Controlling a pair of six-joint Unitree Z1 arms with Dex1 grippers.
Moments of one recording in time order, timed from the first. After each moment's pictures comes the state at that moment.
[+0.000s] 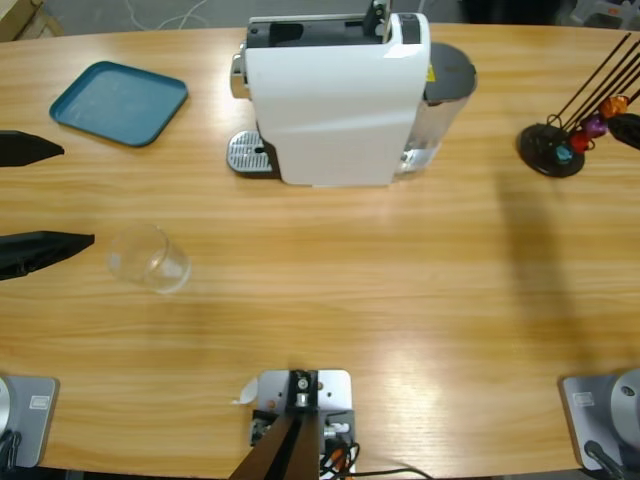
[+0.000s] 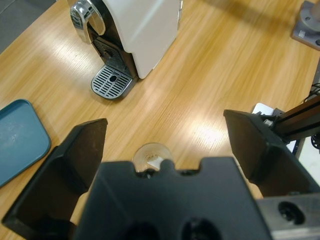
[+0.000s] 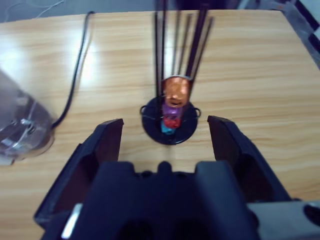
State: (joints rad) arm 0 -0.76 1.01 -0.80 0.41 -0.18 0.15; arm 1 0.32 1.09 -0.42 -0.09 -0.37 0.21
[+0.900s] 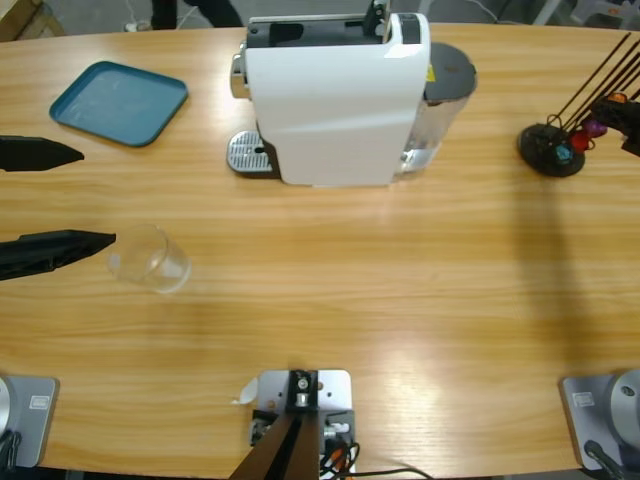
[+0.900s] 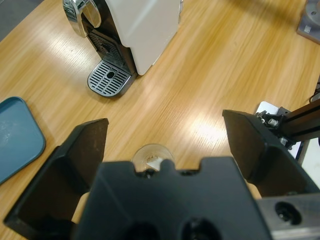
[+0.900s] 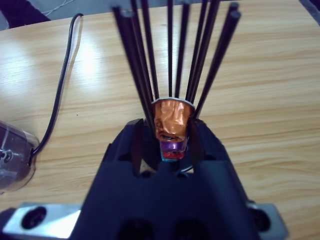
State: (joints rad) arm 0 -0.76 1.05 -0.77 0.37 -0.18 0.15; arm 1 0.10 1.39 -0.34 -0.49 -0.16 0.13
